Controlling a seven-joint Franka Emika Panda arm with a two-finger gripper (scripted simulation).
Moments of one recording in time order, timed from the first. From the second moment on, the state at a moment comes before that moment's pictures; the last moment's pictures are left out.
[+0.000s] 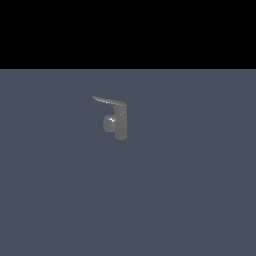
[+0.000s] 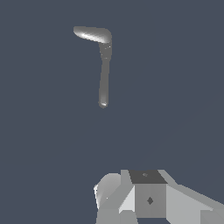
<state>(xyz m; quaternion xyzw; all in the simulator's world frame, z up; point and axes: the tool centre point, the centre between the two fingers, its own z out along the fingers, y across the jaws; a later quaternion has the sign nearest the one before) -0.249 -0.009 0.500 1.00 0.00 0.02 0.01</state>
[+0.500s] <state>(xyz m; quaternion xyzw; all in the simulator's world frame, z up) -0.248 -0.015 0.504 1.00 -0.02 0.02 -0.01</state>
